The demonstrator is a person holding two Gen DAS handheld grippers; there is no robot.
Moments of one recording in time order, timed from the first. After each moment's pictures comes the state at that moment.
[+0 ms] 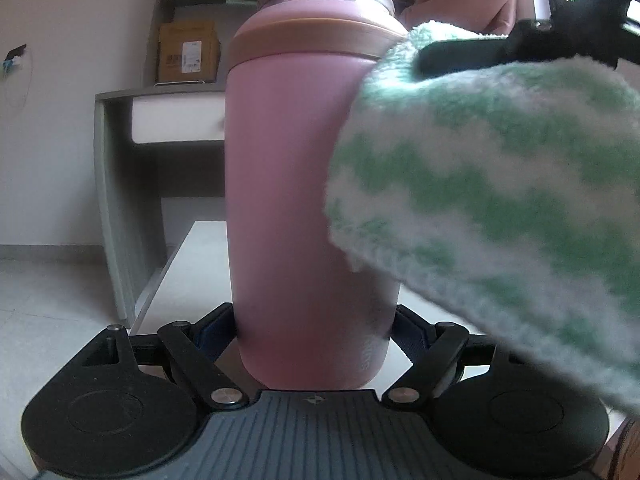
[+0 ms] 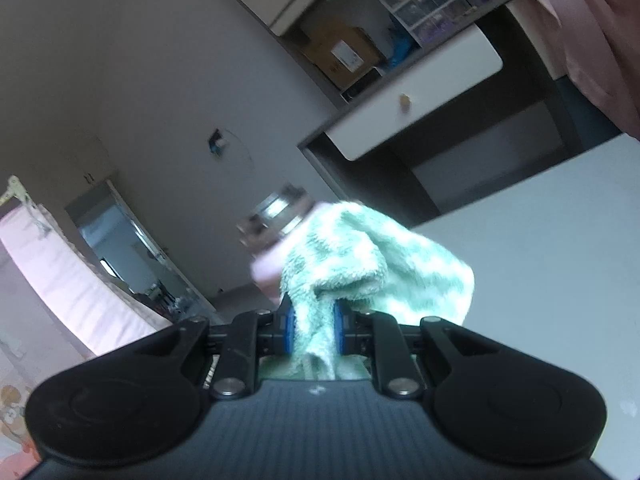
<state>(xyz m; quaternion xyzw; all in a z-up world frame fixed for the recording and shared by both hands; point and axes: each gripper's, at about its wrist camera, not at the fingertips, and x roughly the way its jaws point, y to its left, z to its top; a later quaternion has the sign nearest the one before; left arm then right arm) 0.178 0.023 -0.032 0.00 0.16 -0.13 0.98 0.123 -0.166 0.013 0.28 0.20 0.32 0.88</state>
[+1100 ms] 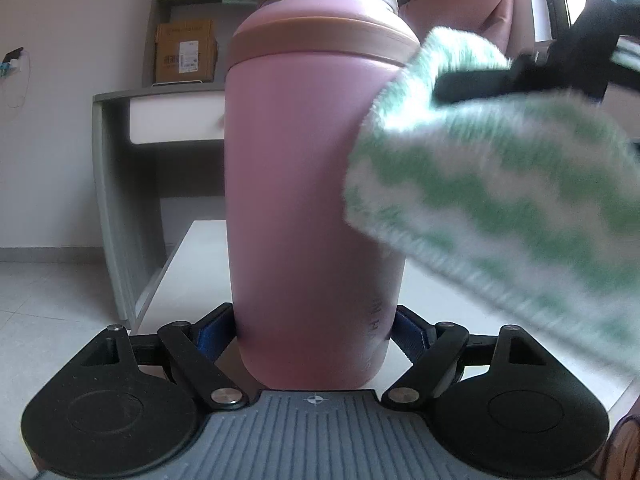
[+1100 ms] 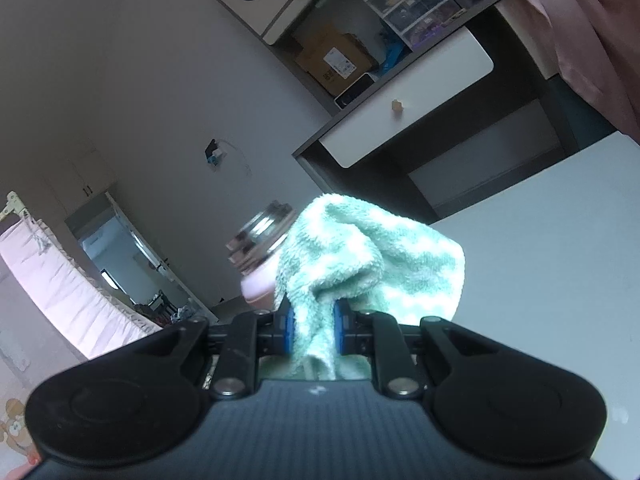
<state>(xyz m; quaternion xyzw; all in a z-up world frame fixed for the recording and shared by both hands) 0.173 0.024 -0.029 0.01 0.17 -0.14 0.98 0.134 -0.181 0.007 0.30 0.20 0.30 0.88</state>
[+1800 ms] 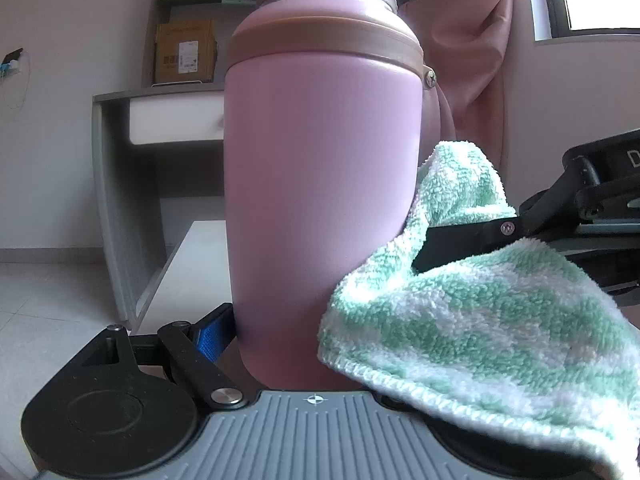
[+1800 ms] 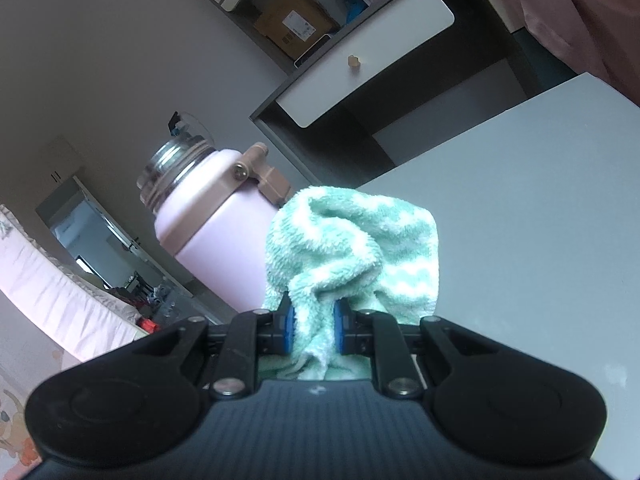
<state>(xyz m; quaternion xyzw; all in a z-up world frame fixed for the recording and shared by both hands) 0.173 0.021 -0.030 0.01 0.17 -0.14 0.98 0.148 -0.178 -0.035 0.29 0.26 0.28 0.88</state>
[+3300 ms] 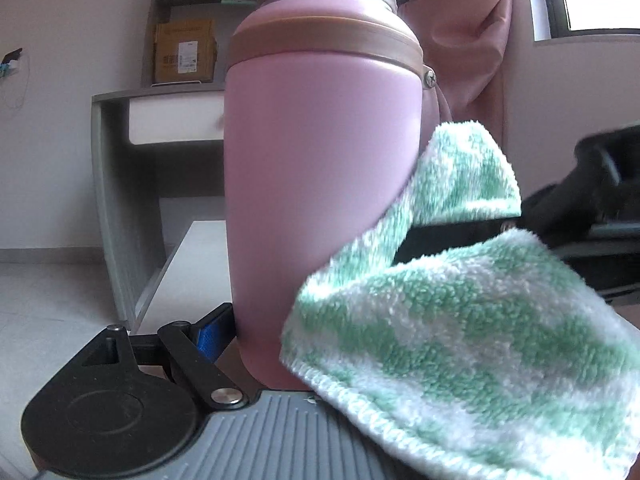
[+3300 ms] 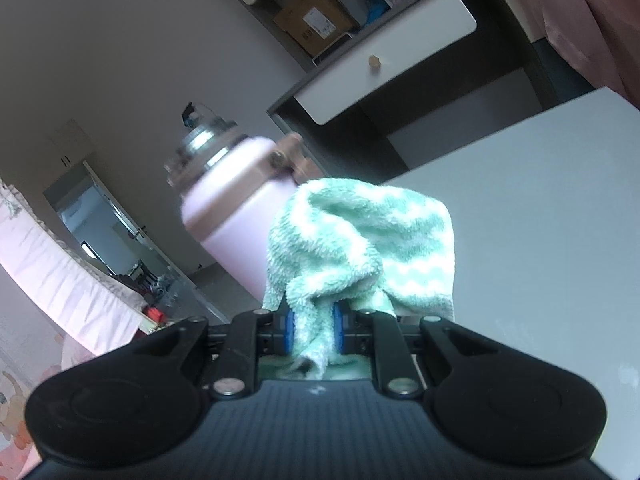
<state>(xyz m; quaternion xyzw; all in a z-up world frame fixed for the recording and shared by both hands) 0.171 0.017 -0.032 0.01 0.17 -0.13 0.98 0.143 -0.168 -0.029 0.27 0.25 0.30 0.88</state>
